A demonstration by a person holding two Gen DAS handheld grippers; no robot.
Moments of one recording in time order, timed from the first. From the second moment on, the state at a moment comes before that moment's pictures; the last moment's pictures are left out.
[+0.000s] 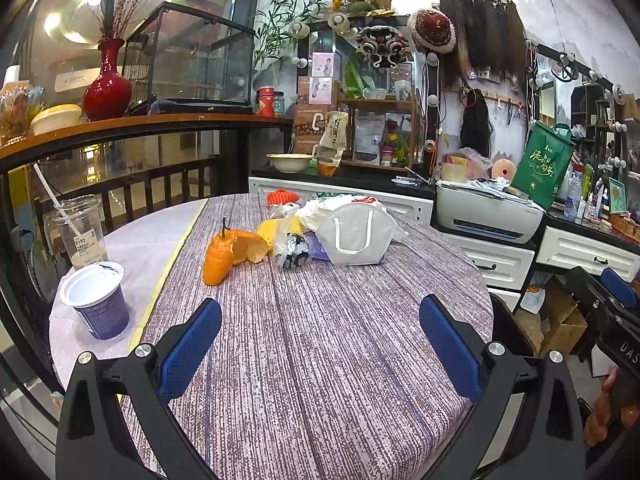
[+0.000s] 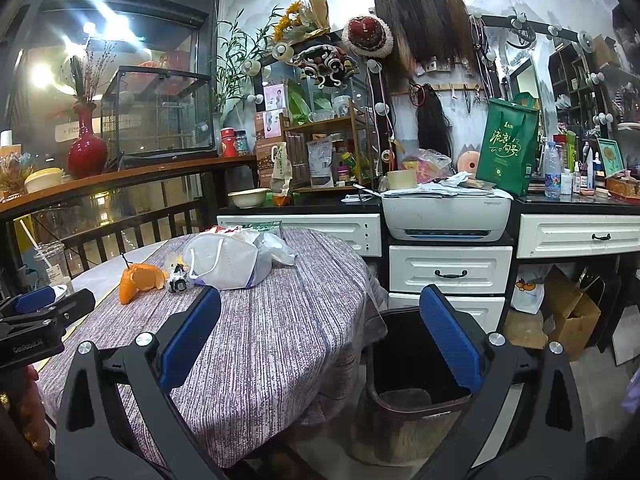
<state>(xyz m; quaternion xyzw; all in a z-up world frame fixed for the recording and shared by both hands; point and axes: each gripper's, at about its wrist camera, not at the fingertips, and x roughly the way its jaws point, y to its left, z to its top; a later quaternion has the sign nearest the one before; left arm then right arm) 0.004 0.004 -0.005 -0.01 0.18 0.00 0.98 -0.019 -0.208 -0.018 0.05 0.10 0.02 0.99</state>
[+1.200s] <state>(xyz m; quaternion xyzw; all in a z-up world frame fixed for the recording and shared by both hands) 0.051 0.019 -0.033 -0.01 0.29 -0.02 0.96 0.069 -0.169 -0.033 -0.01 0.23 0.16 0.96</state>
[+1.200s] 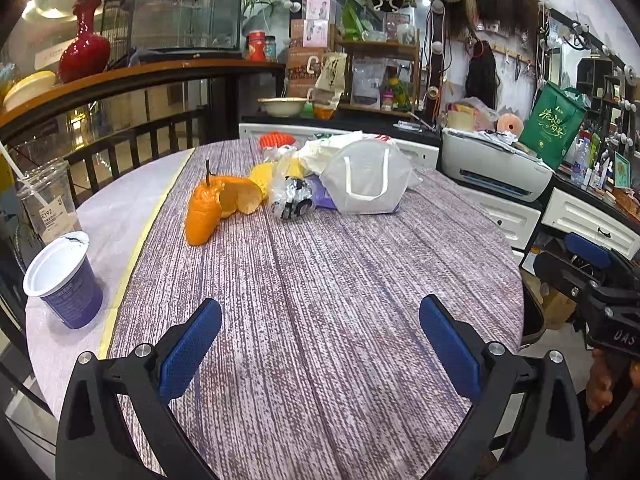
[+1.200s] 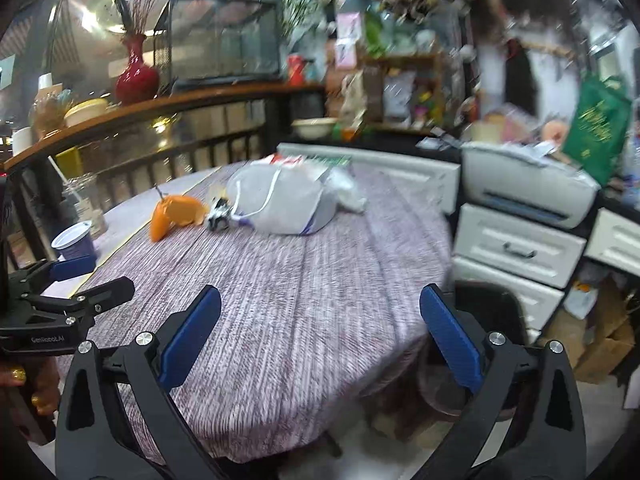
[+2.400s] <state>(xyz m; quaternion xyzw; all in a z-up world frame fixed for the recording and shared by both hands) 0.192 0.114 -0.015 -0.07 0.38 0.07 0.92 0.342 -0.091 -0.003 0.06 0.43 0.26 0.86</state>
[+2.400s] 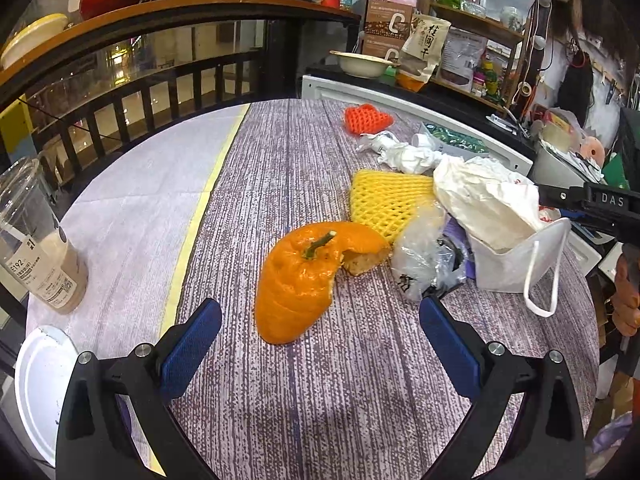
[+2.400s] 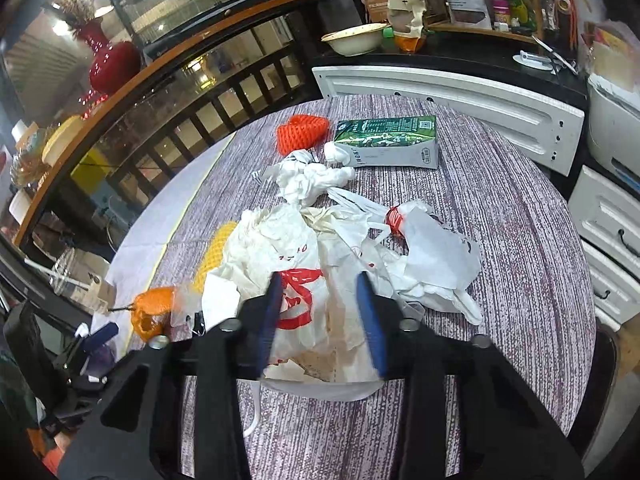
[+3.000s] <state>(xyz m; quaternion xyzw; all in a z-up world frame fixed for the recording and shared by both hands) 0.229 0.122 -0.029 -0.02 0.41 0.12 0.90 0.327 -0.103 0.042 0.07 0.35 0.29 0.89</state>
